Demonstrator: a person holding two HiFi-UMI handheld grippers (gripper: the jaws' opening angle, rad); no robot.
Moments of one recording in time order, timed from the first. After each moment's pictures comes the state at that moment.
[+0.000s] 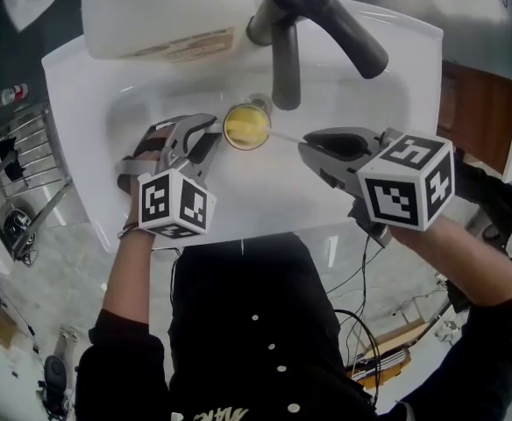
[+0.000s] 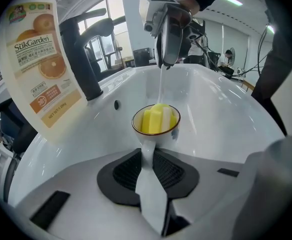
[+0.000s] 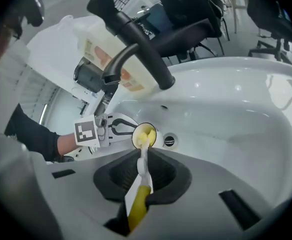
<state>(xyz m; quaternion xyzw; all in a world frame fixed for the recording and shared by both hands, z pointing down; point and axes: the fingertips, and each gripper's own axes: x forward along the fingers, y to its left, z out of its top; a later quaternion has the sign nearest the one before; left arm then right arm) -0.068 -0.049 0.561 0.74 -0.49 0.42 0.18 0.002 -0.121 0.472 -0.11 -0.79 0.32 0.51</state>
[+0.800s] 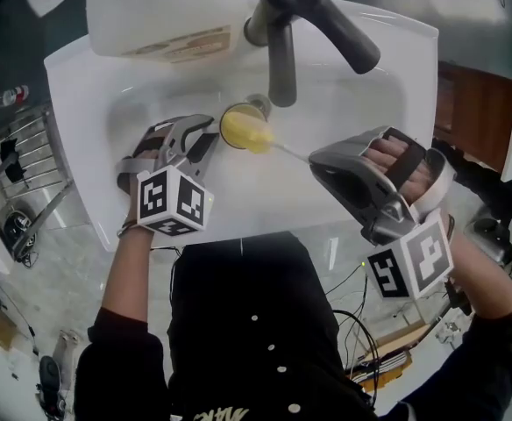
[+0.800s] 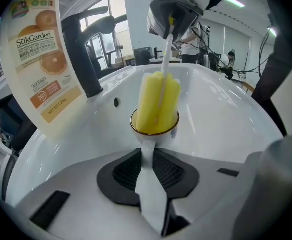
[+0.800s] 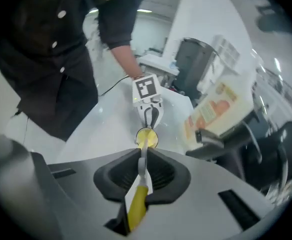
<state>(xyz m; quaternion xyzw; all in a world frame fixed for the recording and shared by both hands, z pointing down) -0.068 -0.045 0.563 0.74 -0.49 0.42 0.19 0.014 -0.099 0.414 -0.37 -0.77 -0.37 0.37</state>
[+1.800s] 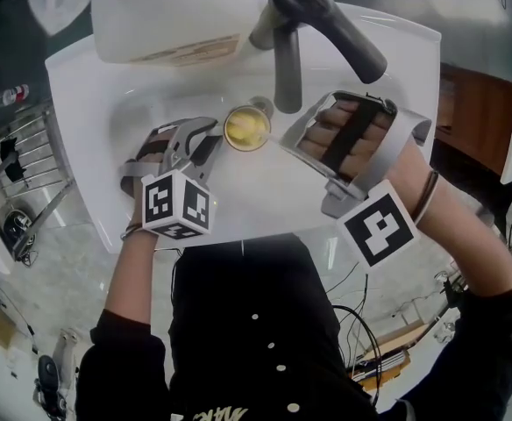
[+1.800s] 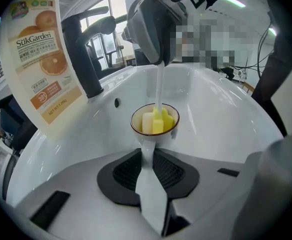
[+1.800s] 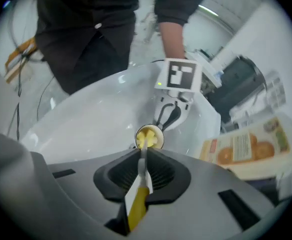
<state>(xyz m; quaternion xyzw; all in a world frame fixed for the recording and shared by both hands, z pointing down) -0.068 -0.046 0.562 0.74 -0.49 0.42 0.19 -0.007 -0.084 0.463 -0.50 -0.60 -0.53 0.32</state>
